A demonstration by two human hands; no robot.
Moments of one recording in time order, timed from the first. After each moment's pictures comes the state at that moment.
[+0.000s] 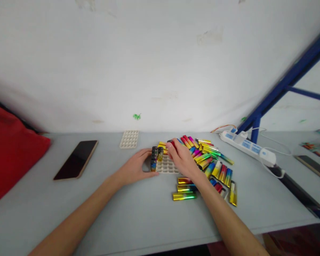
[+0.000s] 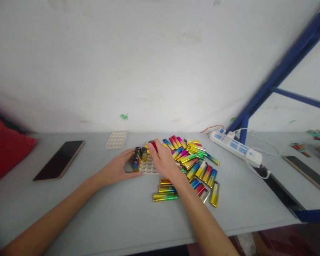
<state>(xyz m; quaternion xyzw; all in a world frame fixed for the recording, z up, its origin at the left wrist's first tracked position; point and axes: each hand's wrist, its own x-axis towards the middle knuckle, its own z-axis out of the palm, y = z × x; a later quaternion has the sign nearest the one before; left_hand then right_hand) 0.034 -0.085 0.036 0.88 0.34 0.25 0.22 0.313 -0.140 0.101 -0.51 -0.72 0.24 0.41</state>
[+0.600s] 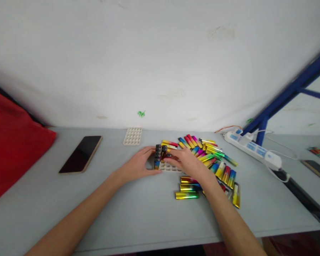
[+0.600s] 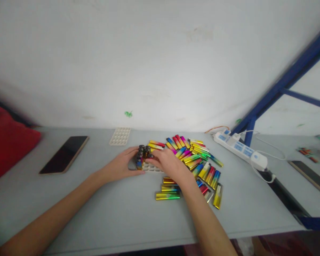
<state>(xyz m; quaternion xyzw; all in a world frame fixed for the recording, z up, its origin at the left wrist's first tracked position) 0.036 -0.087 0.034 0.88 0.33 0.26 0.21 0.330 -0.136 0.094 -0.45 -0.85 0.16 0.21</state>
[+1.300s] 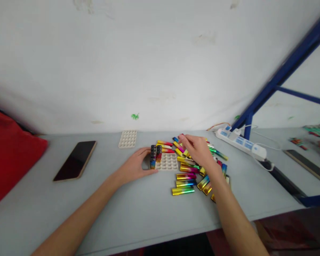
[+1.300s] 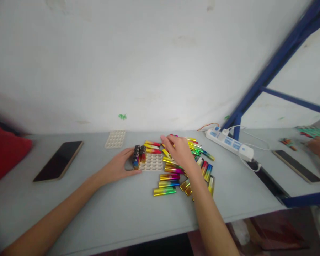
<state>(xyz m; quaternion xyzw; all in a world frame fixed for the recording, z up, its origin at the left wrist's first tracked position) 0.036 -0.084 0.039 0.87 0.35 0.25 0.23 0.367 -0.147 0.136 -0.57 -0.72 0.13 0.37</state>
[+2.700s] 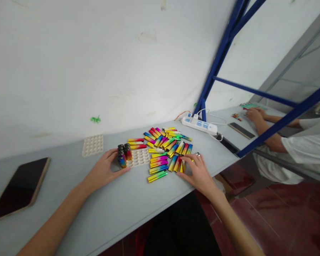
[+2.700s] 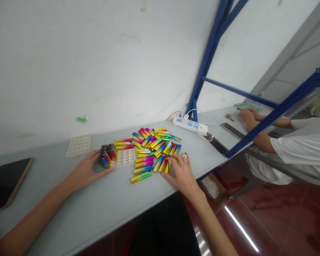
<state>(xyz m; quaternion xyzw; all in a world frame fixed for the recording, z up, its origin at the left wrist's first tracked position) 0.025 -0.063 0.028 0.87 0.36 0.26 0.19 0.426 -0.331 0.029 -0.71 -0.65 -0.03 0.25</state>
